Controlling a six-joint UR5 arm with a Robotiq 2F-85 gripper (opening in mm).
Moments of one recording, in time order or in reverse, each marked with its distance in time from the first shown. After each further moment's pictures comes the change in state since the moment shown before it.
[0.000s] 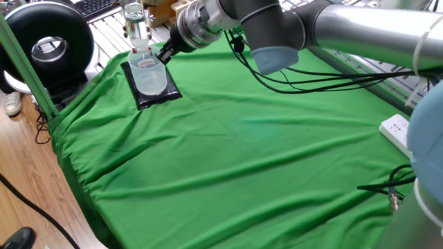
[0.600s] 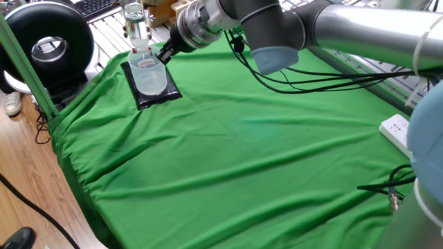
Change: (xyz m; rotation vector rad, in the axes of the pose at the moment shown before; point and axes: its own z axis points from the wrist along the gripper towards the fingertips) arm 0.000 0.000 0.007 0.007 -0.013 -0.004
